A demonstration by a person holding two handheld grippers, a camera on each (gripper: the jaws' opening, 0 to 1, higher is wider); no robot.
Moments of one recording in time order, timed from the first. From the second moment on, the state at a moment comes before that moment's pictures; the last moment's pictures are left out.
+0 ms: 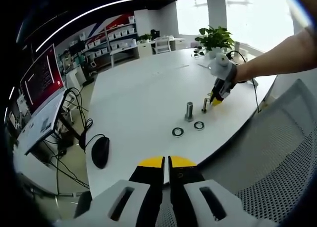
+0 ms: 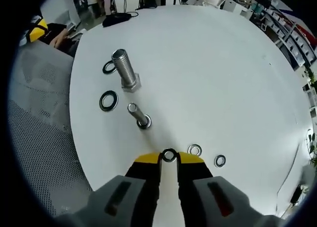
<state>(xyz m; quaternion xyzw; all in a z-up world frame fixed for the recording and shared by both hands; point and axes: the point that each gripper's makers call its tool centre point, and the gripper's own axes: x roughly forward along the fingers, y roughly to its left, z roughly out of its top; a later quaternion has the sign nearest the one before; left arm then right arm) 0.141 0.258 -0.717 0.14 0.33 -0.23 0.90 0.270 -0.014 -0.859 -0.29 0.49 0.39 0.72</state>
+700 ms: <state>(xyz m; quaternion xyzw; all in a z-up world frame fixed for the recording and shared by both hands) 0.141 0.256 -0.713 0.13 0.32 -0.24 0.91 0.245 -0.013 -0.804 -0.29 0.46 0.42 0.73</state>
